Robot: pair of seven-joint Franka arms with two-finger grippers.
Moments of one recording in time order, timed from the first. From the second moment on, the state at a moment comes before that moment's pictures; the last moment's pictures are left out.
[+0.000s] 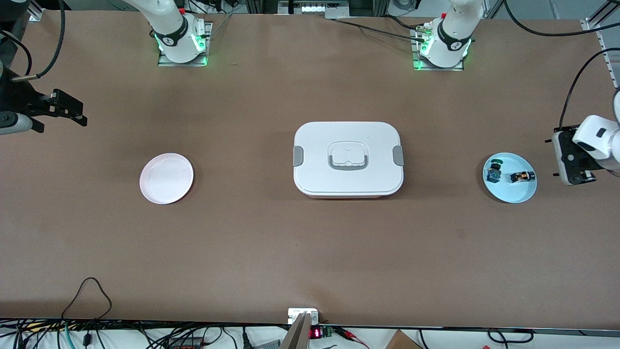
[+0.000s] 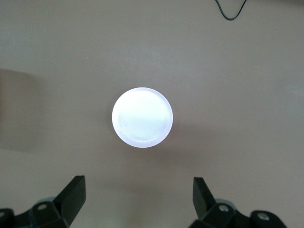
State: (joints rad) left arm 0.57 0.31 -0.44 -1.62 0.19 1.63 1.39; right arm 0.29 0.02 -0.30 -1.61 0.02 1.63 -0.19
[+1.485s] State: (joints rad) left arm 0.21 0.16 -0.33 -1.40 0.11 1.31 0.12; right arm 0.28 0.03 -0.30 -1.61 0.02 1.63 -0.19
